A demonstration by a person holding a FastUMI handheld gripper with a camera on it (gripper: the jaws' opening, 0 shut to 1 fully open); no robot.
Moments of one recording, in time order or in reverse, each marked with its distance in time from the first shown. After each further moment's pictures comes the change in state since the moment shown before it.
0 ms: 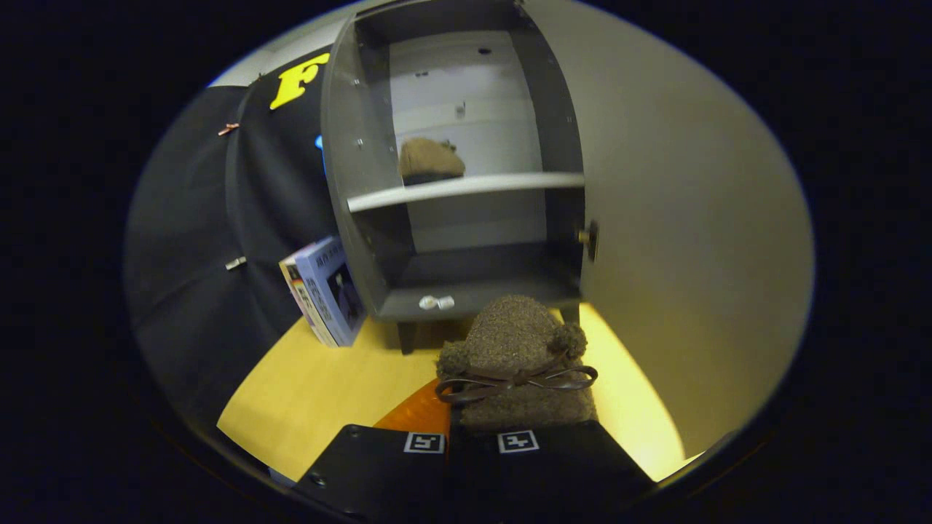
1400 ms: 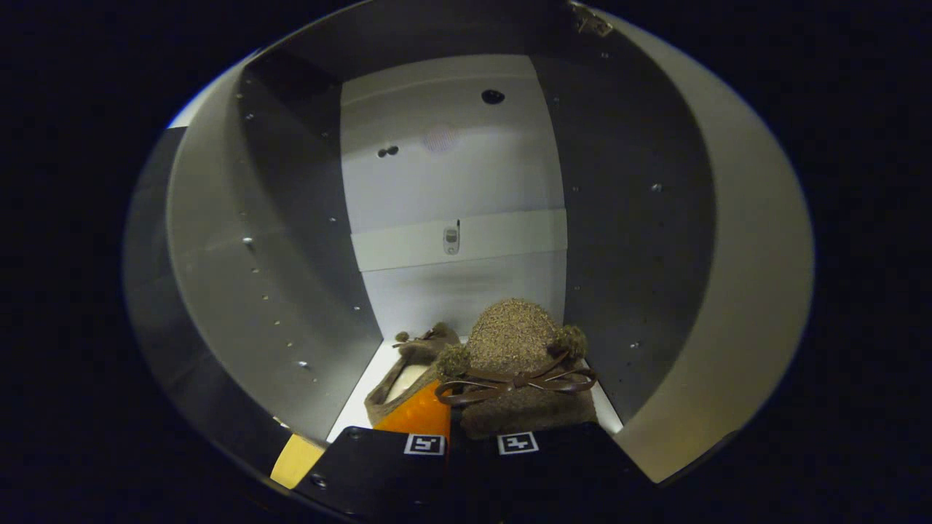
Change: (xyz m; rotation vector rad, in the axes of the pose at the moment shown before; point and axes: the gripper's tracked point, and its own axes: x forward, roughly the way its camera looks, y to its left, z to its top) arm 0.193 -0.012 0.282 0.038 -0.048 -0.027
